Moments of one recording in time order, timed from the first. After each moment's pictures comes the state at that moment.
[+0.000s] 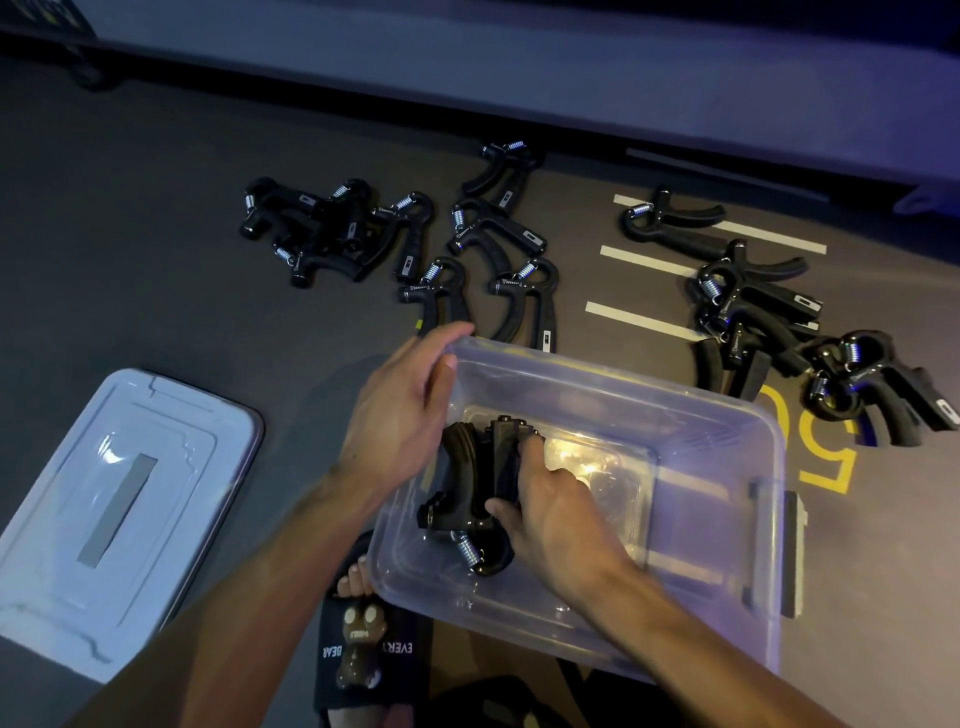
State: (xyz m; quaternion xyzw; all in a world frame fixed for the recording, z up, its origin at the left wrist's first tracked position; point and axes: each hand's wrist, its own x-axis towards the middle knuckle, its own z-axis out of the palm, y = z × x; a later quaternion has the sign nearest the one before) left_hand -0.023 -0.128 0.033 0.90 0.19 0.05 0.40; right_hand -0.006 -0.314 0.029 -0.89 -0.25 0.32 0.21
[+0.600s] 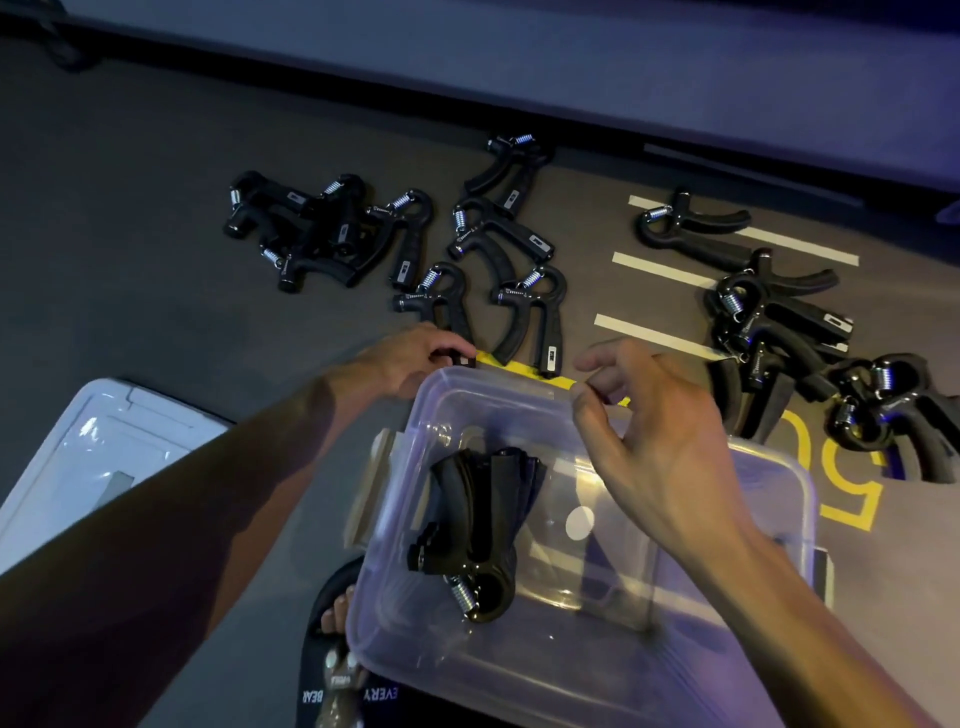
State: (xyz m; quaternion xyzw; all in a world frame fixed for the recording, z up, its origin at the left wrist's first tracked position) left_hand 0.069 -0.061 -0.024 0.87 0.13 -0.28 0.40; right_hand 0.089 -0.324 0.071 -0.89 -0.26 0.09 0.36
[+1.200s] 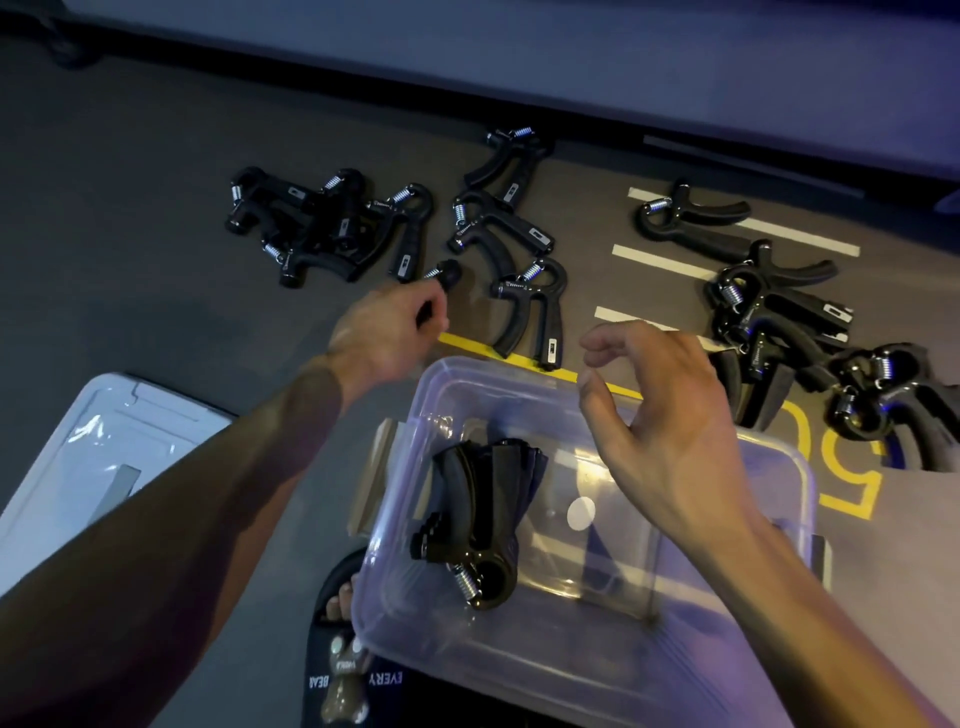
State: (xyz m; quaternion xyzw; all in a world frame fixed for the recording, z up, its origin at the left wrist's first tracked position) left_hand 0.062 -0.059 0.011 0.94 0.21 -0.11 0.27; right_hand 0.084 -0.326 0.082 -0.90 -0.25 0.06 0.36
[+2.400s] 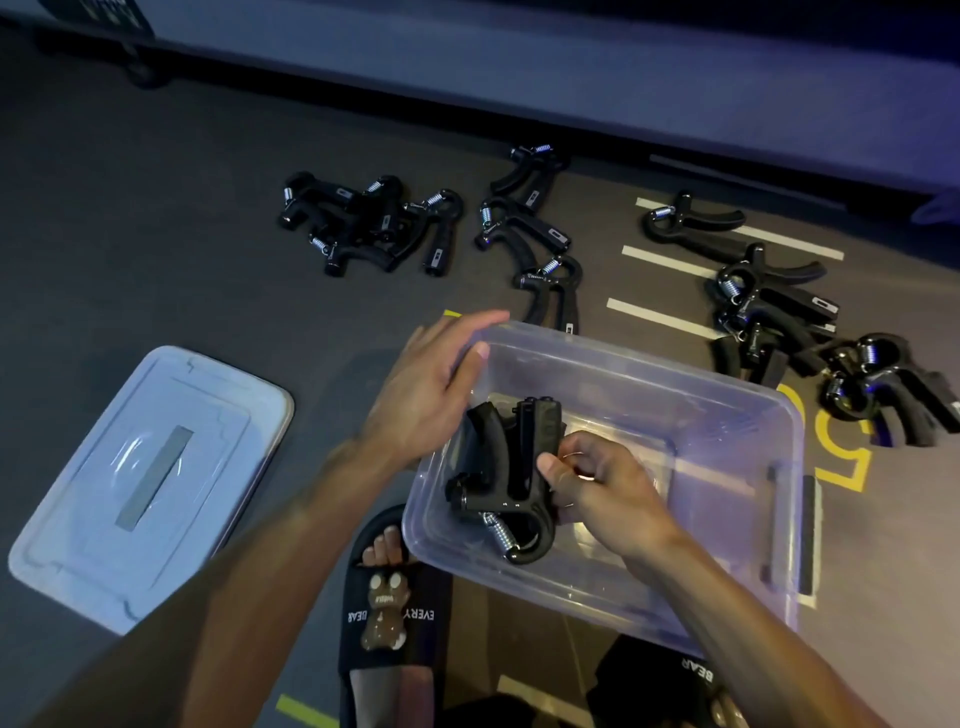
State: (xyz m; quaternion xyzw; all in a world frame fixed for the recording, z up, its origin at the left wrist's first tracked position) left_hand -0.035 -0.116 0.032 0.91 0.11 0.06 0.39; right_hand -0.005 -0.335 0.030 -0.75 -0.02 0.40 0.52
